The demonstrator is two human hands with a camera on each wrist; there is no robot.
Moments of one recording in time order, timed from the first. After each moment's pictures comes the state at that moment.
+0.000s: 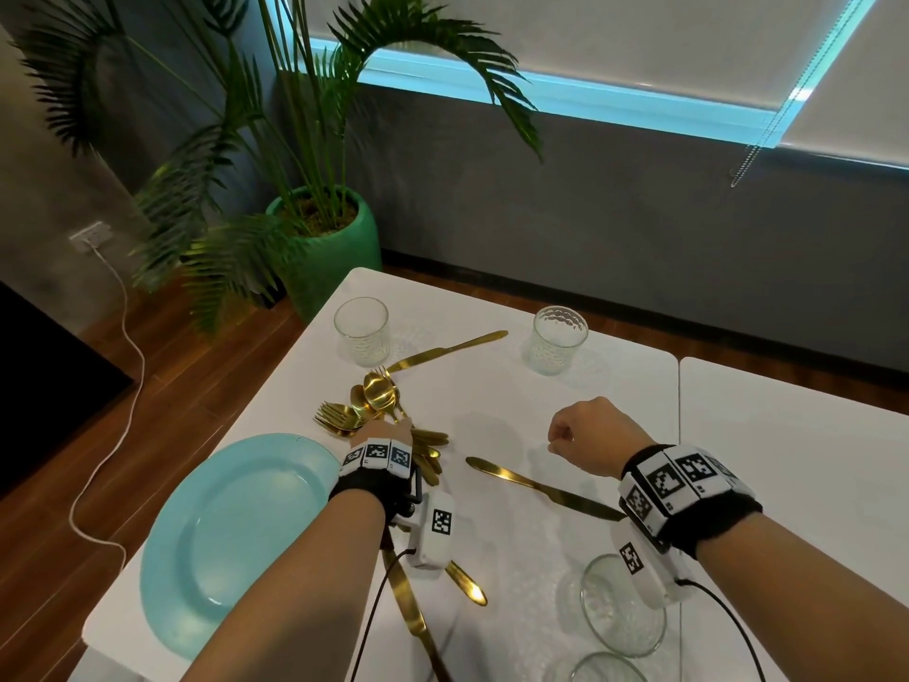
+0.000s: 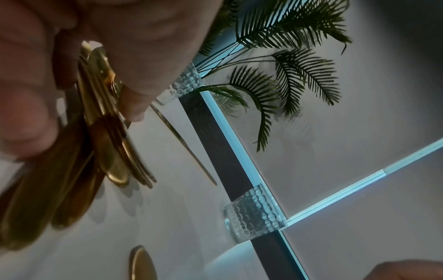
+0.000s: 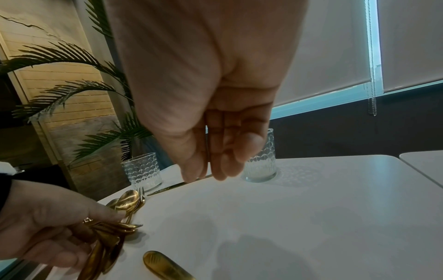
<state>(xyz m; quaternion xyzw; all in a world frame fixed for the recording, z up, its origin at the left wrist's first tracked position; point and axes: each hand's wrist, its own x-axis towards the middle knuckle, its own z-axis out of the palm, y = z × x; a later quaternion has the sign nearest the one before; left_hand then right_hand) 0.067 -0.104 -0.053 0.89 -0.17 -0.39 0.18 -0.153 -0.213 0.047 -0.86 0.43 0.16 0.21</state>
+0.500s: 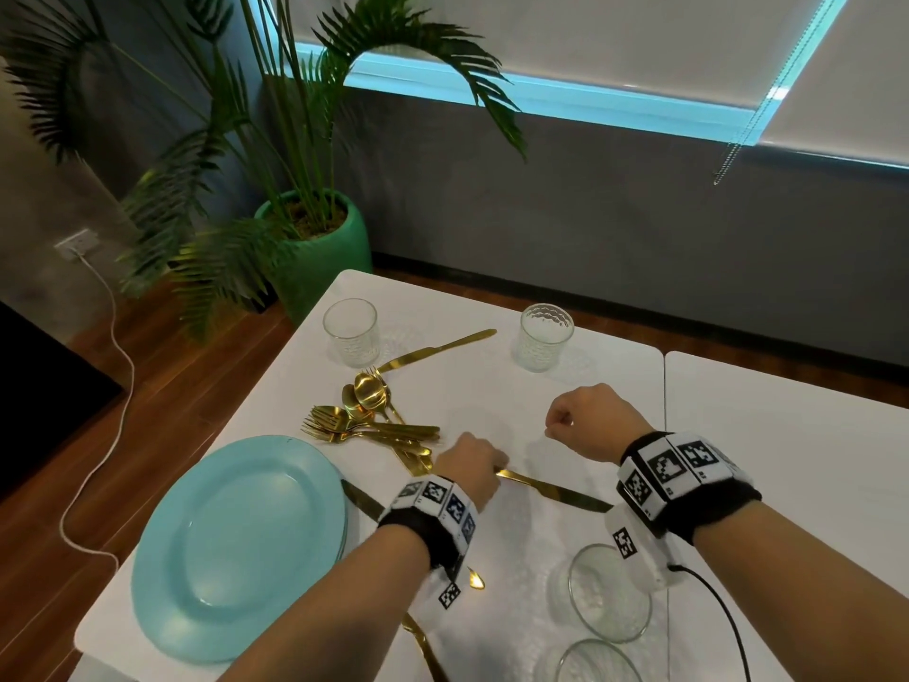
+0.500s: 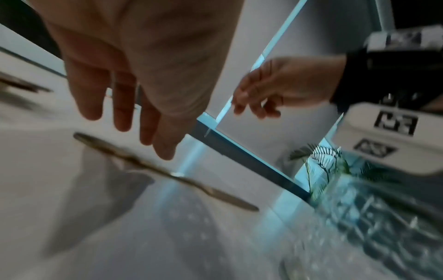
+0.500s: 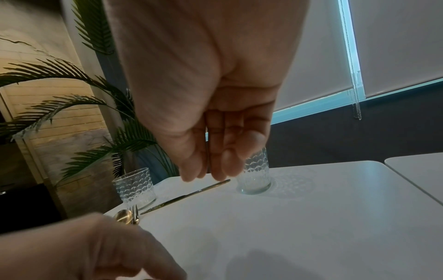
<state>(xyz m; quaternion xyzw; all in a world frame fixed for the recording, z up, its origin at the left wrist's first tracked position) -0.031 -0.120 -0.031 0.75 -0.61 -0.27 0.01 -0.163 -0.220 0.055 -0.86 0.44 0.11 0.23</state>
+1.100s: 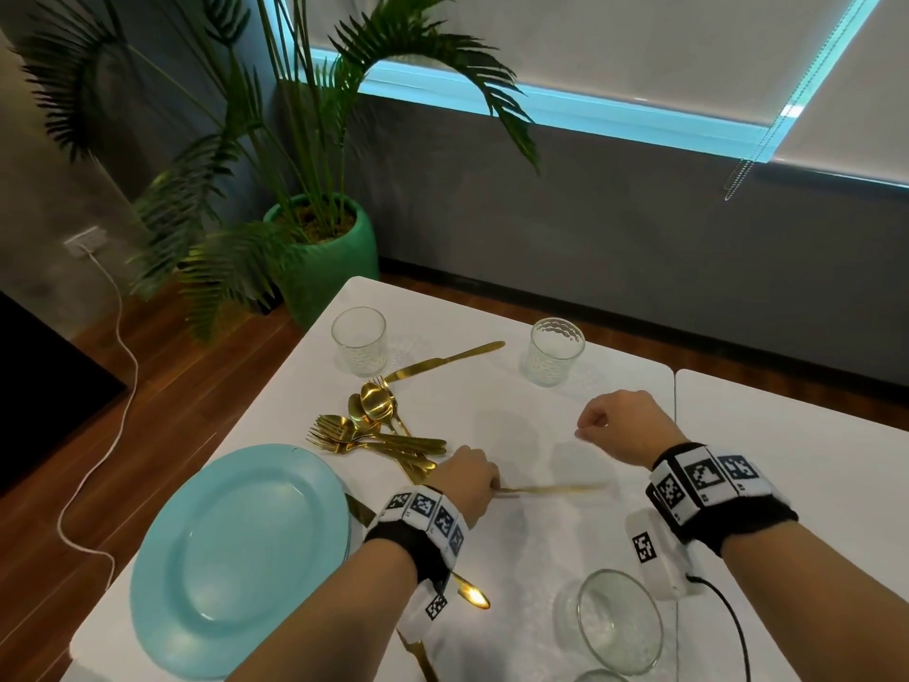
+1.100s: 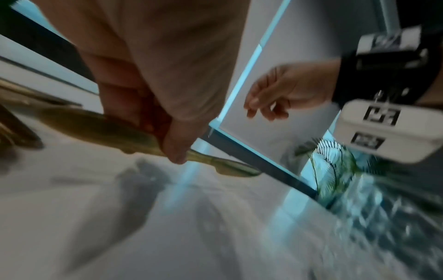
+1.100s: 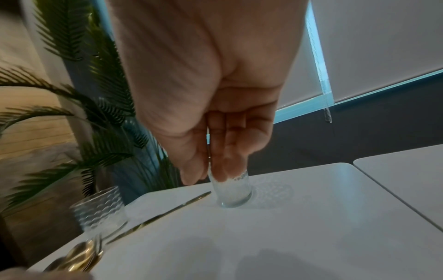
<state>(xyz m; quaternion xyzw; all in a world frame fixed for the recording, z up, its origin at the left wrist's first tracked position) -0.013 -0.117 -0.026 0.73 -0.63 -0.28 -0.02 -0.172 -0.246 0.053 -0.83 0.50 0.10 0.21</state>
